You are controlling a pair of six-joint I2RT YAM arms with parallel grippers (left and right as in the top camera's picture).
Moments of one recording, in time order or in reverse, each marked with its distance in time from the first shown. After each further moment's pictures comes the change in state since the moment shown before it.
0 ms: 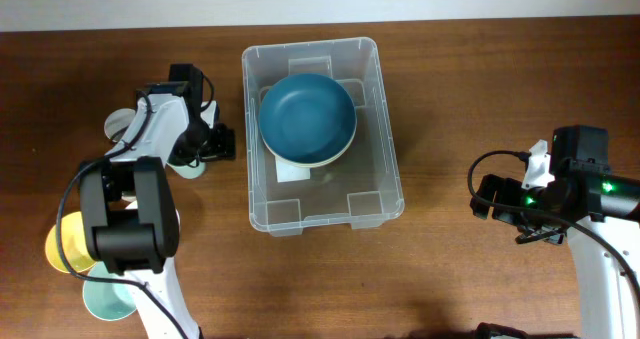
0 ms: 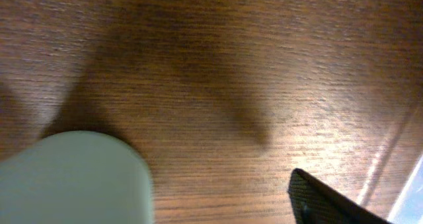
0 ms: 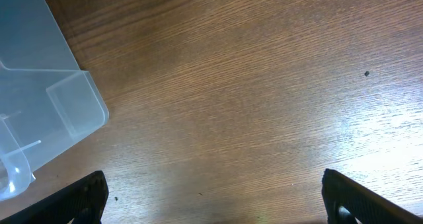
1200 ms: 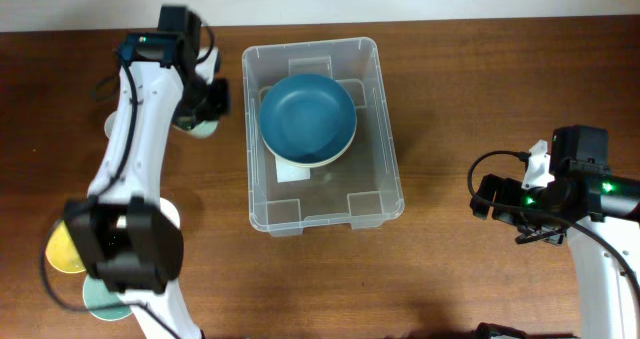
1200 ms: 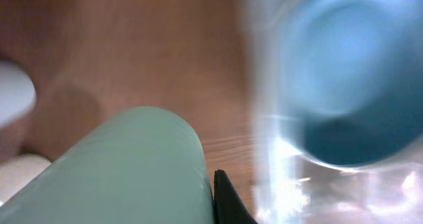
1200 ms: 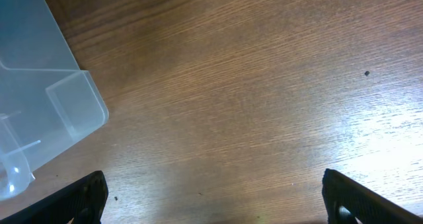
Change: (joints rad) left arm -0.103 -0.144 0.417 -0.336 0.000 -0.001; right arm 0.000 0.000 -0.001 0.000 0.000 0.000
